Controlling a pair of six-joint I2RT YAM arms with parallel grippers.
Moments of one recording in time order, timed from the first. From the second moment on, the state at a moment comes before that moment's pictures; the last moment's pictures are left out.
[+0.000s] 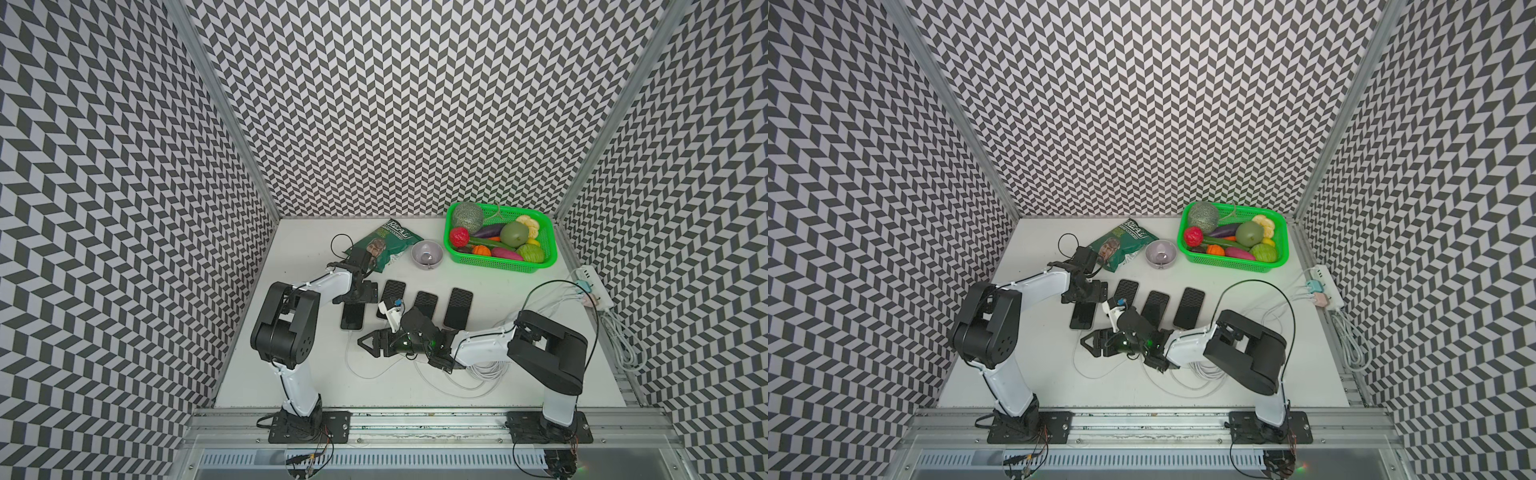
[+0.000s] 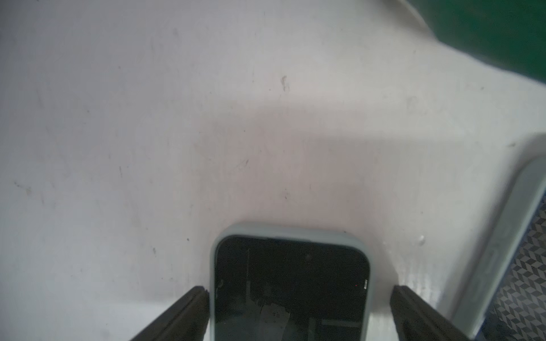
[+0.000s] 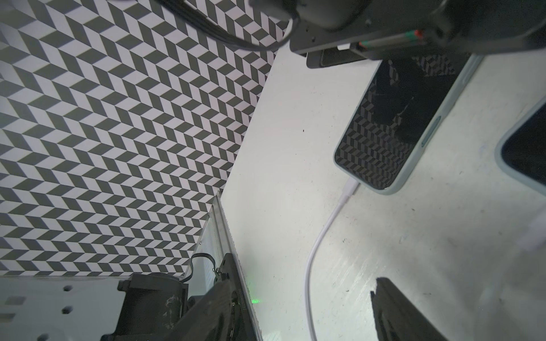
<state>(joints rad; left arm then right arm) -0.31 1.83 1.13 -0.57 -0.16 -0.31 1.10 1.88 0.89 0.59 -0.23 0.89</state>
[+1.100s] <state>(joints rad) -0.32 1.78 1.08 -0.58 -0.16 -0.31 1.10 1.87 0.89 0.59 -0.24 0.88</state>
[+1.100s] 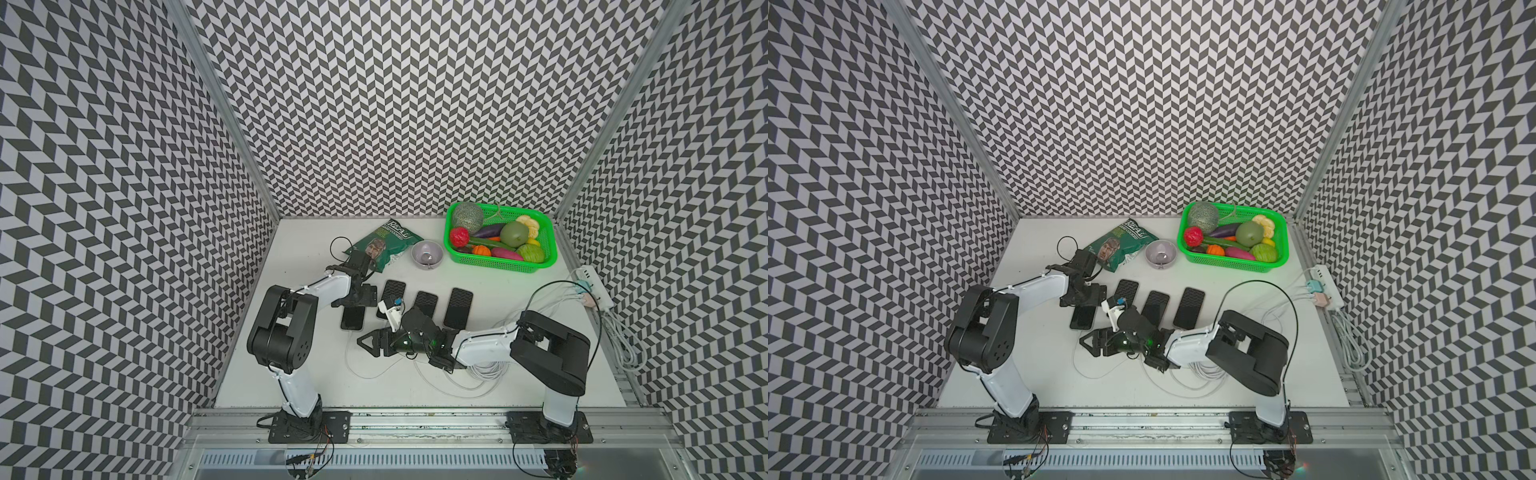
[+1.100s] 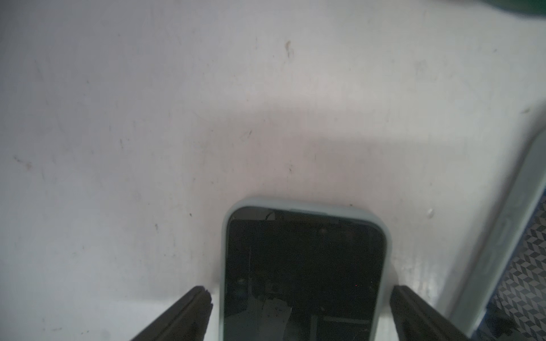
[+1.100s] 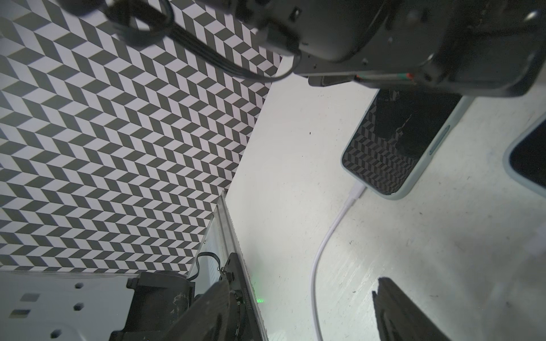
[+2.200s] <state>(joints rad) -0.24 1.73 1.04 -0.55 -0.08 -0.29 1.11 2.01 1.02 0.57 -0.25 0.90</state>
